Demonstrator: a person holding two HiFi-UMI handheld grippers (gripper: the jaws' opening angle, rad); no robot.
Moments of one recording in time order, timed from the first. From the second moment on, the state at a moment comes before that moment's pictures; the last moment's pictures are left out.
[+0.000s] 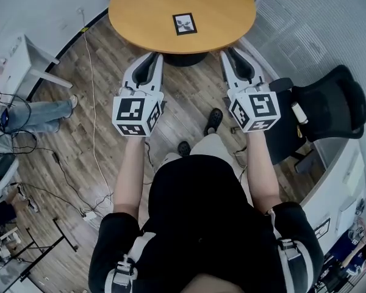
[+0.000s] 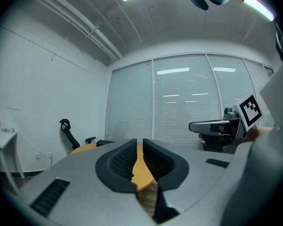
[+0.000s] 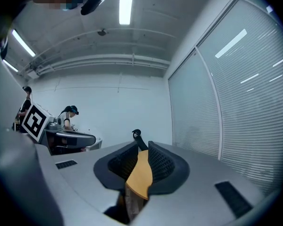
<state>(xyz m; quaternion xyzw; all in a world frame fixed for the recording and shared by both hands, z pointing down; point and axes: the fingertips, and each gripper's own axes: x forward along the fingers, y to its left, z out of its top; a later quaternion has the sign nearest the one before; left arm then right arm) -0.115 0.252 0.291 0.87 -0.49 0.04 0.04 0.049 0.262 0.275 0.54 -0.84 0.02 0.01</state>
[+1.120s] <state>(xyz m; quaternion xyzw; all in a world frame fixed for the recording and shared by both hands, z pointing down) -0.032 0.021 0.295 0.84 -0.54 0.07 0.04 0.125 0.001 0.280 0.48 -0.88 0.05 -0.01</state>
